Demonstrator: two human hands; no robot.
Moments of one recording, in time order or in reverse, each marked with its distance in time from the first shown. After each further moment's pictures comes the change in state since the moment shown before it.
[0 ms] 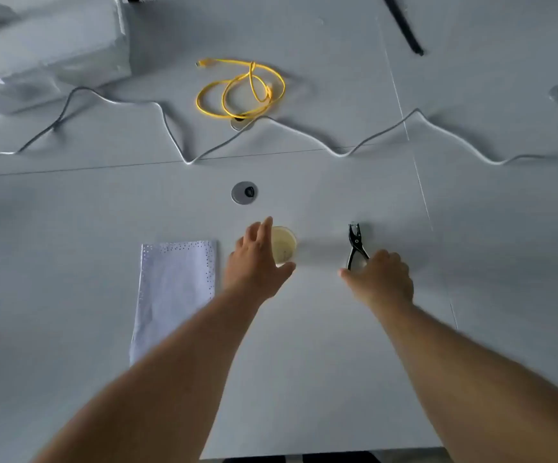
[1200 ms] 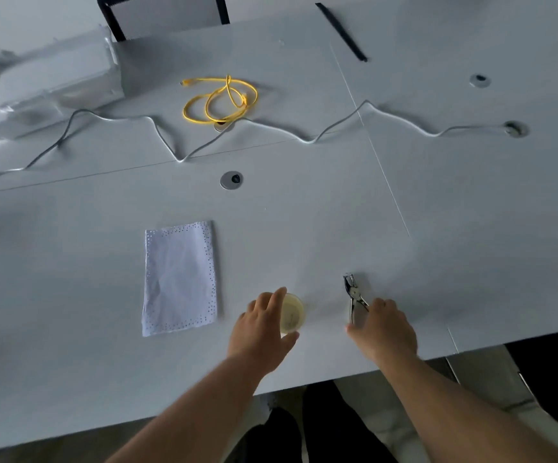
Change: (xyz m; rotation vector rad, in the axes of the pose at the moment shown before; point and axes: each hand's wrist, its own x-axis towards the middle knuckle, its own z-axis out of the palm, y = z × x) left_hand -0.178 -0.040 0.074 0.098 -0.135 0.198; right_hand -0.154 0.117 0.061 -0.055 -0.043 -0.004
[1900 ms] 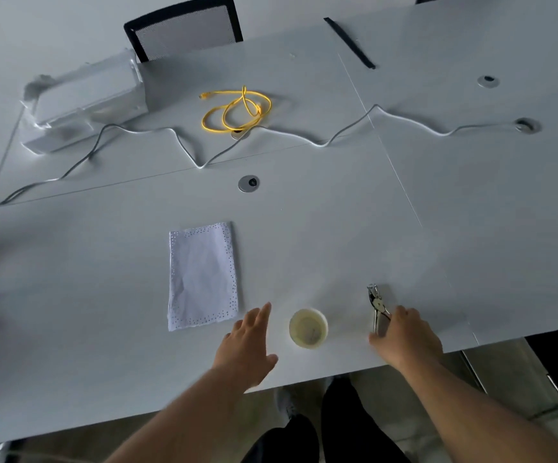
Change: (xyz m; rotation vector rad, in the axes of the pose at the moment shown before) left_hand -0.038 -0.057 -0.005 0.113 -0.189 -0.075; right_hand -0.026 0.013 0.007 -0.013 -0.024 0.027
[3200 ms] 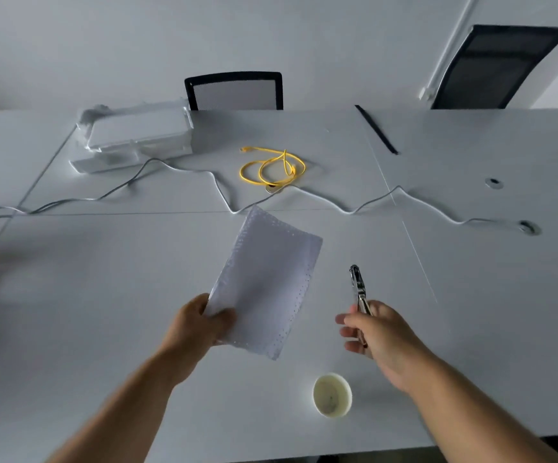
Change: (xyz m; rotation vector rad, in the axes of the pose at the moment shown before) left_hand 0.005 -0.097 -0.126 -1.282 0.376 -0.087; right_hand -0.053 -0.143 -0.131 1.121 -0.287 -0.137
